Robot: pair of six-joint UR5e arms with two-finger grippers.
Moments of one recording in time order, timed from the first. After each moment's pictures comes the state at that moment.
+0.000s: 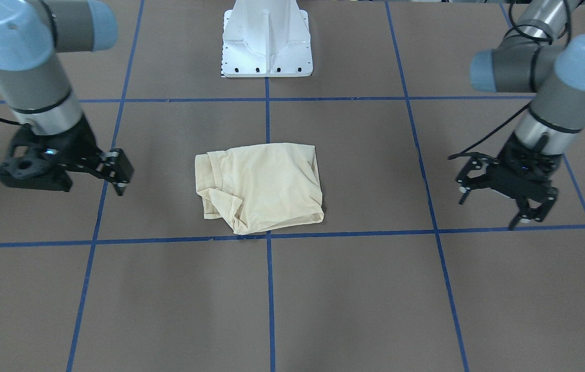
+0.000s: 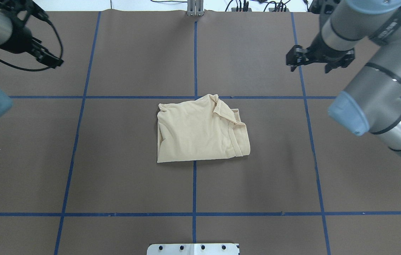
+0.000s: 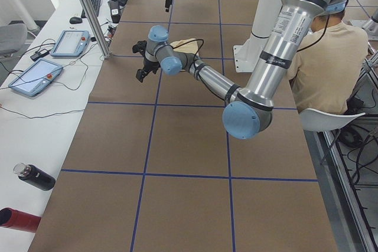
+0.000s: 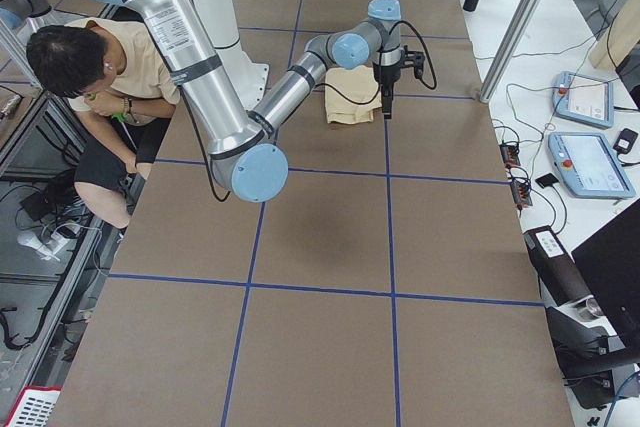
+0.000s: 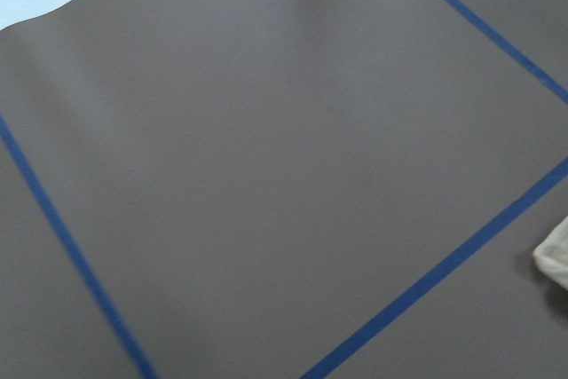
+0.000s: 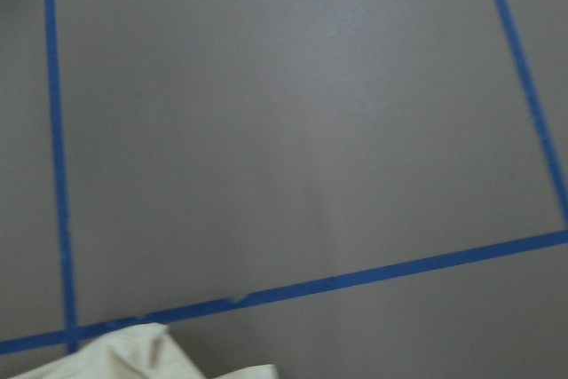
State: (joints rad) left arm -1.11 -1.89 -1.70 -1.94 -2.07 -0.11; right arm 0.99 -1.13 1.90 -1.76 2.02 0.84
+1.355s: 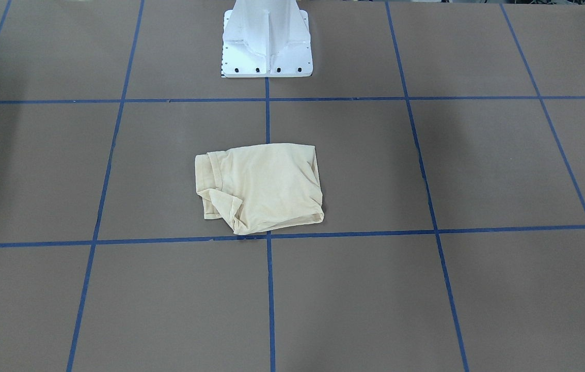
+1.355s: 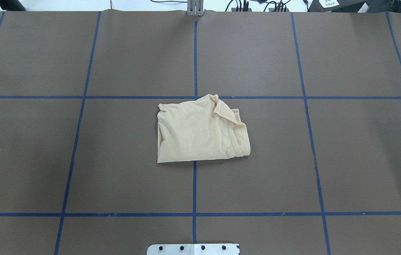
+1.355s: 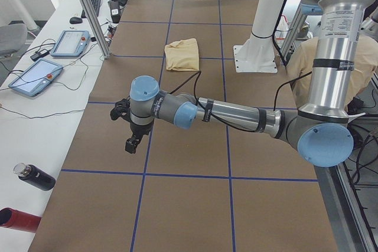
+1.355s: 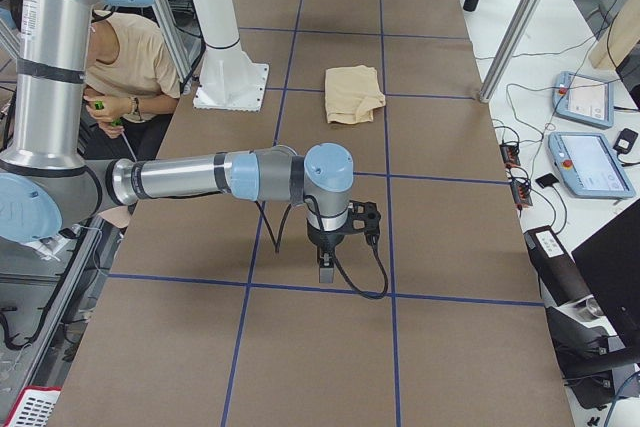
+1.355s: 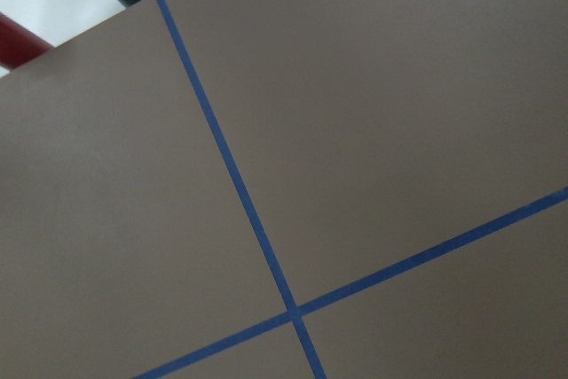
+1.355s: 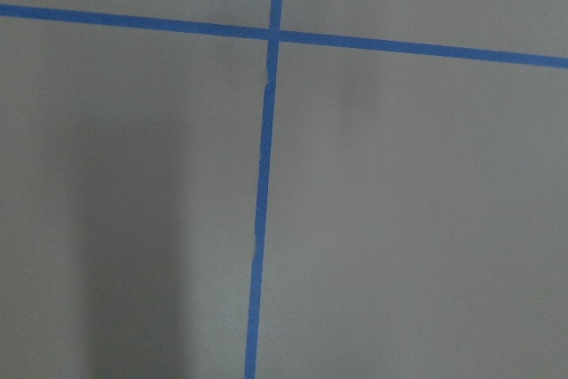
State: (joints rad) left arm -1.52 -1.64 -1.65 -1.71 -2.27 0.11; right arm 1.58 -1.77 1.91 -1.73 2.25 -0.07
